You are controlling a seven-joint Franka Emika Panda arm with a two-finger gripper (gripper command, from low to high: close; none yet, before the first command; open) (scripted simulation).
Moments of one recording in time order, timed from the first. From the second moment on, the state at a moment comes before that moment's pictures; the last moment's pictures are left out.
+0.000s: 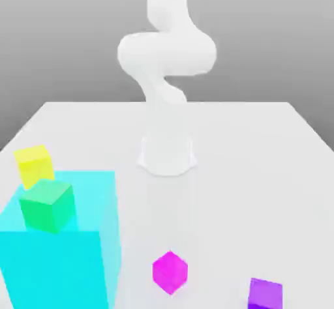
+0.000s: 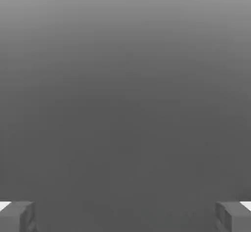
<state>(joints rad) 0.06 -0.71 -0.03 -2.30 0.02 2.33 0.71</state>
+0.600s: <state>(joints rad) 0.33 -0.05 -0.11 -2.29 0.19 2.50 0.04</state>
